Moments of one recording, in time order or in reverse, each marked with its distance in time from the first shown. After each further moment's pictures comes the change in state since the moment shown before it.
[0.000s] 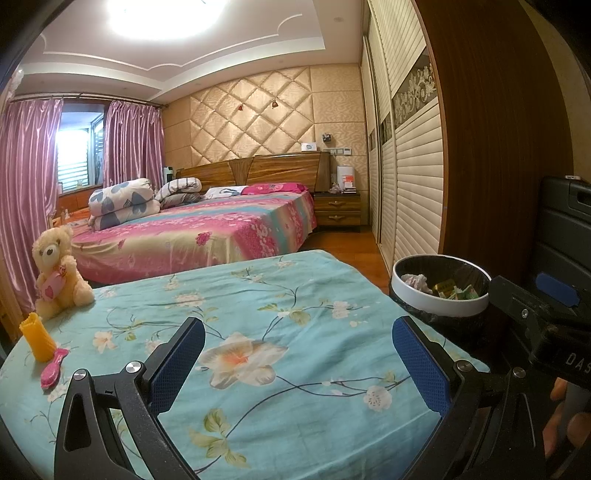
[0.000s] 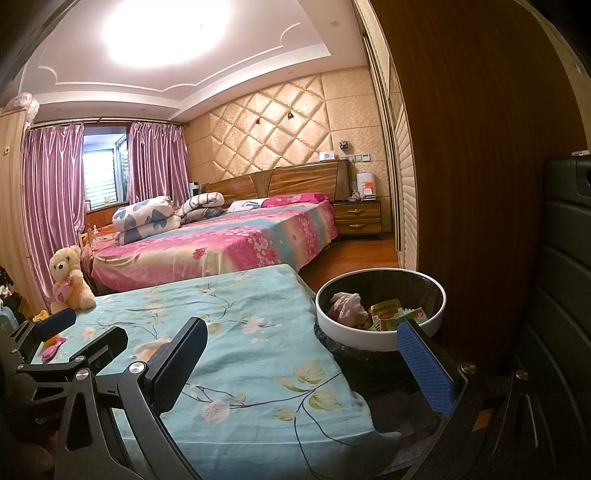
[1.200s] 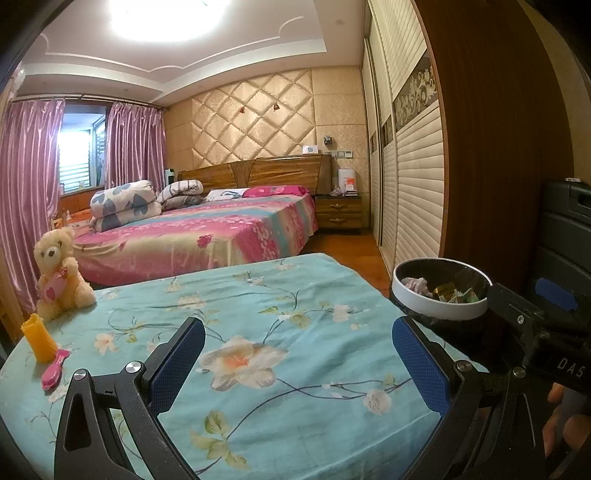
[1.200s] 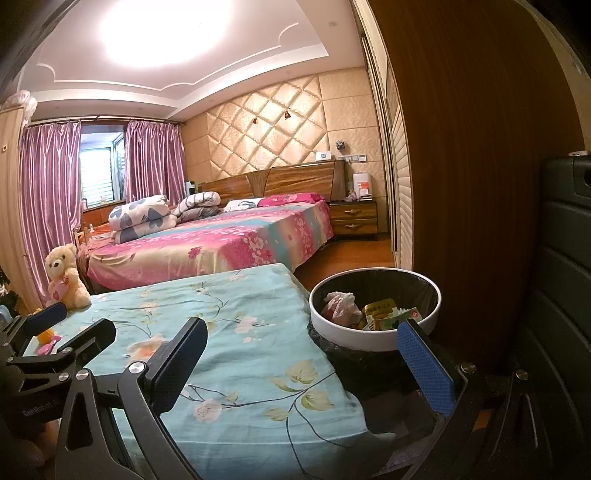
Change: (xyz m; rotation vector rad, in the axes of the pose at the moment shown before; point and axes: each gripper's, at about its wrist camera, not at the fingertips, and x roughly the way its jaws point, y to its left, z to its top) left arm -0.001 -0.003 0.000 -0.004 -0.008 0.004; right arm 0.001 -0.008 -0.002 -0.008 0.000 -0.018
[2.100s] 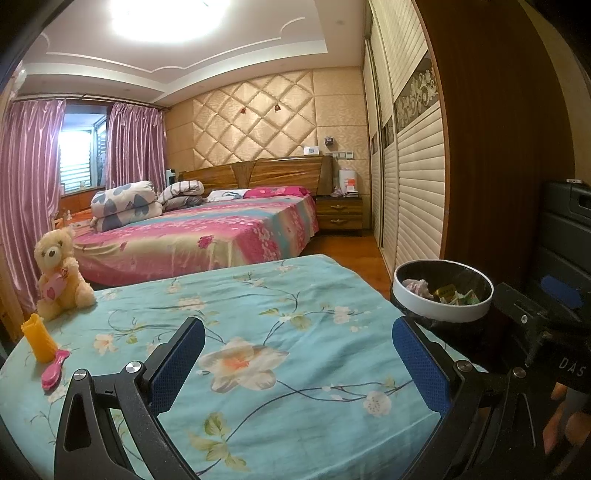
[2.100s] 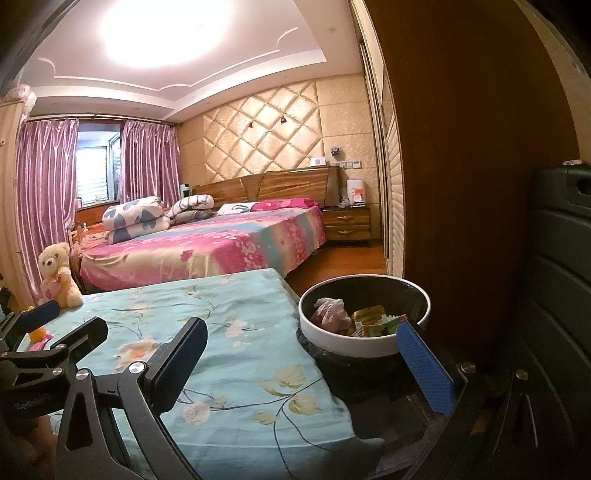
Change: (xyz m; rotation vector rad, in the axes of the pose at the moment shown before) left arm 0.002 -0.004 0.002 -0.002 -0.006 0.006; right arm 0.000 -0.005 0.001 -0.013 -0.014 -0.023
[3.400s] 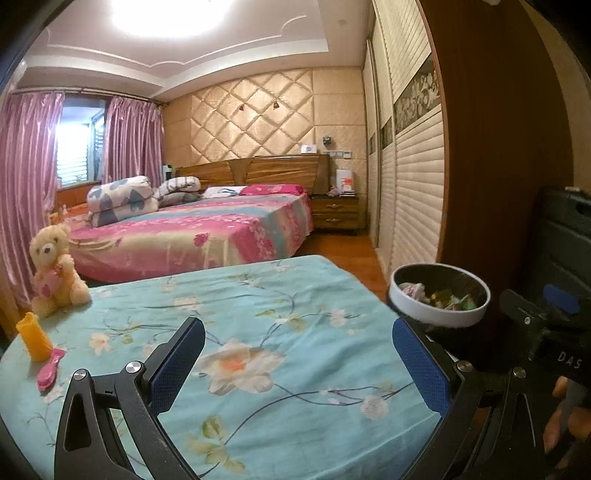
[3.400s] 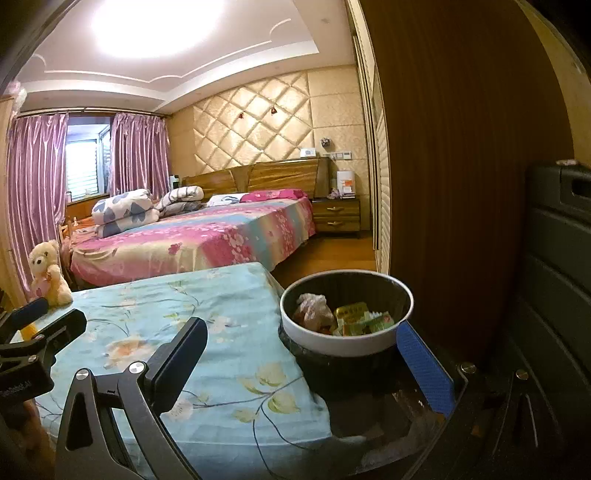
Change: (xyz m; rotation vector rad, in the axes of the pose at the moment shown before) left arm -0.001 0.000 0.002 -0.017 0.011 -0.008; right arm 0.010 -0.013 0.002 0.005 0.042 -0.047
